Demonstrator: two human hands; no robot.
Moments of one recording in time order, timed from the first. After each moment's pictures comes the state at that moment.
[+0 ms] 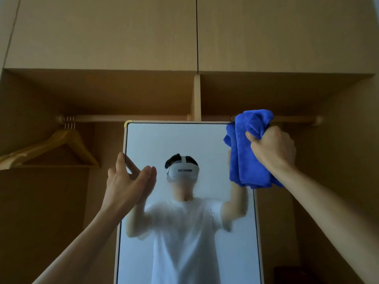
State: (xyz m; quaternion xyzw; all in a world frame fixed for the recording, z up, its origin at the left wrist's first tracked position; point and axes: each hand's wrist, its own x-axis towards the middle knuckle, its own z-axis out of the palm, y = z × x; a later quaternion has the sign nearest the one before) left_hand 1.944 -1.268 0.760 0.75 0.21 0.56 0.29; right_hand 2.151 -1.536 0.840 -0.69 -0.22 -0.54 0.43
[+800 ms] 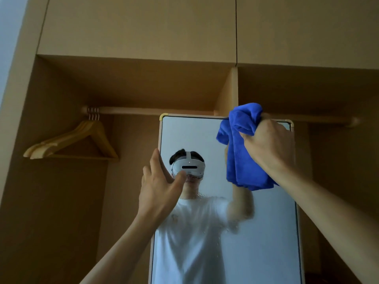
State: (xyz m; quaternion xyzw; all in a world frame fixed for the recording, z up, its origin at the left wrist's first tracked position) left_hand 1.944 -1.247 0.742 0.75 0.13 0.57 0.30; right_hand 2.067 -1.448 0.850 -0.71 -0.26 -0.54 0.36
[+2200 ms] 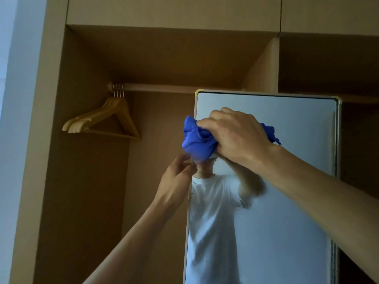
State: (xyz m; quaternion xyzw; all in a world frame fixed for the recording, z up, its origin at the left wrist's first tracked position) left_hand 1.915 -1.202 0.711 0.74 0.04 0.44 0.51; right_hand 1.981 -1.352 0.824 -0.63 -0.52 -0.58 0.04
